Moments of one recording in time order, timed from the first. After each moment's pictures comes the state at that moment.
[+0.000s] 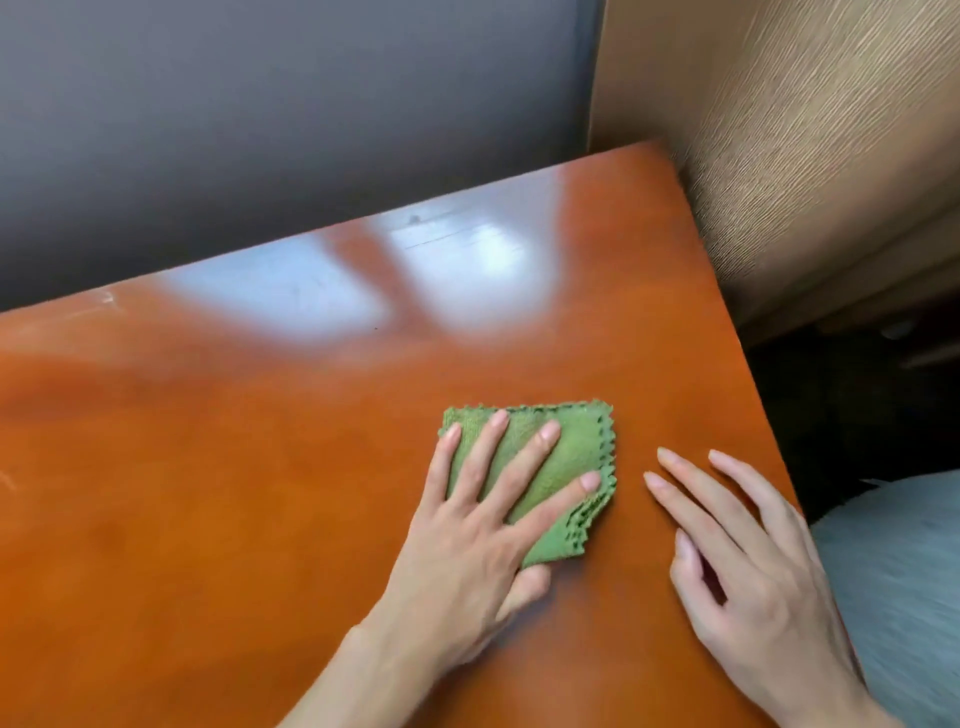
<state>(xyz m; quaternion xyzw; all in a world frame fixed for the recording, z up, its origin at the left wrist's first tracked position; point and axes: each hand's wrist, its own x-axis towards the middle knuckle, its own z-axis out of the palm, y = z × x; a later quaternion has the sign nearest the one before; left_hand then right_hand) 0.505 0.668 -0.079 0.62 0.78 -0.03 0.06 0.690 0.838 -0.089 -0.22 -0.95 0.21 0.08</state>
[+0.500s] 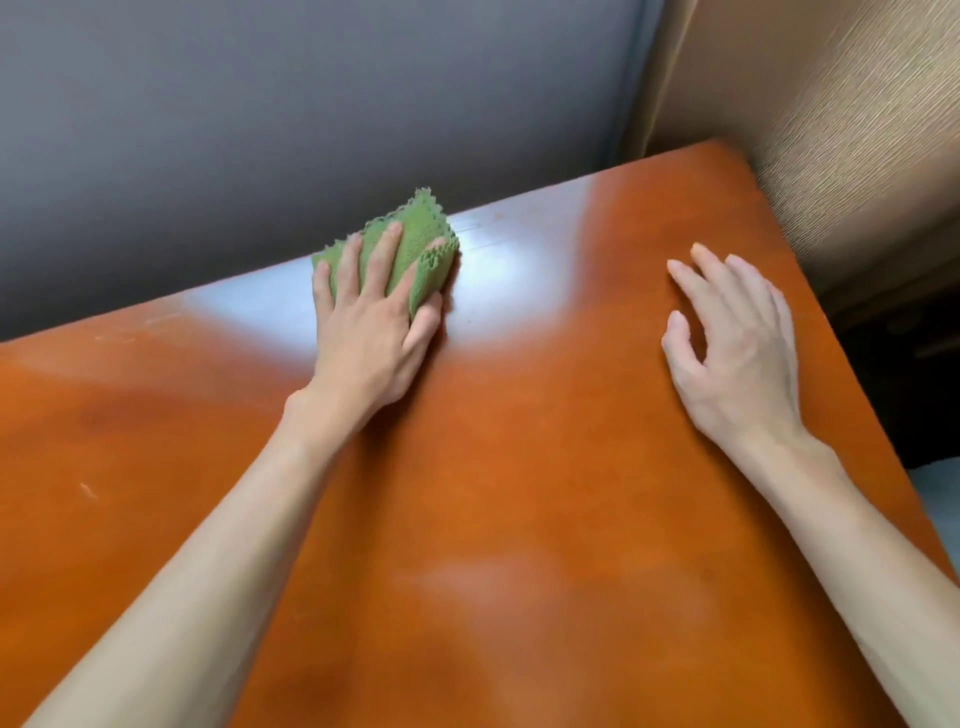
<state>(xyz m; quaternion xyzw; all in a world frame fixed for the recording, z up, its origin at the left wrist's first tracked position) 0.296 0.660 -0.087 0.45 0.89 0.00 0.04 0.540 0.859 -0.091 -0.36 -0.90 0.19 0.14</state>
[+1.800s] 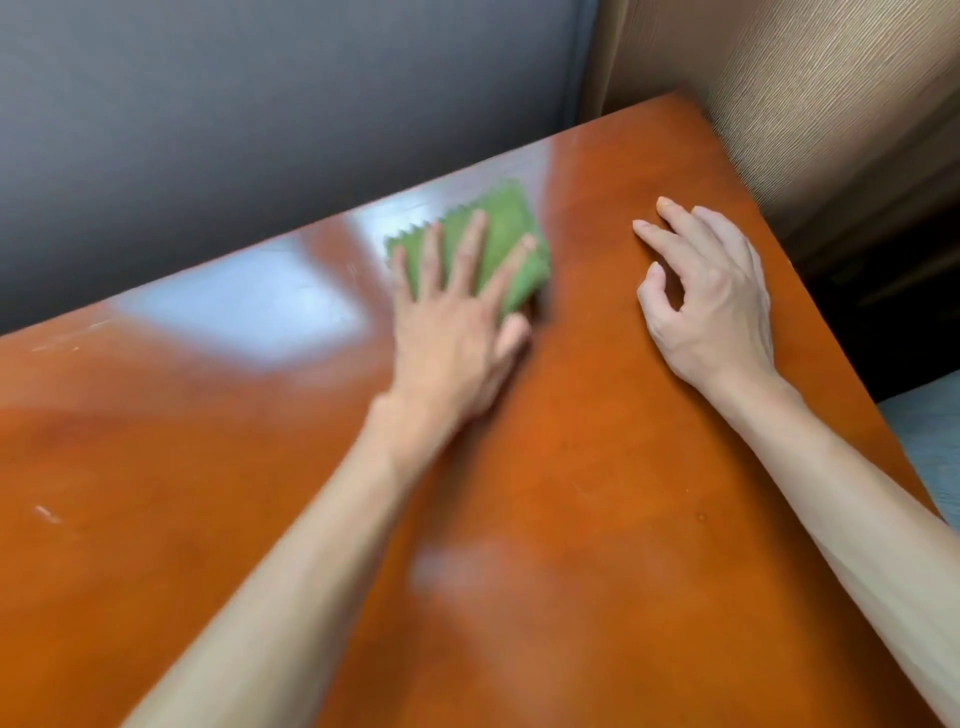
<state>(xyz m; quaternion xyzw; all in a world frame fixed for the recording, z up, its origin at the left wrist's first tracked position) 0.367 0.699 -0.083 0.53 0.85 0.00 0.05 0.535 0.859 -0.094 -0.38 -0.89 0.16 0.17</state>
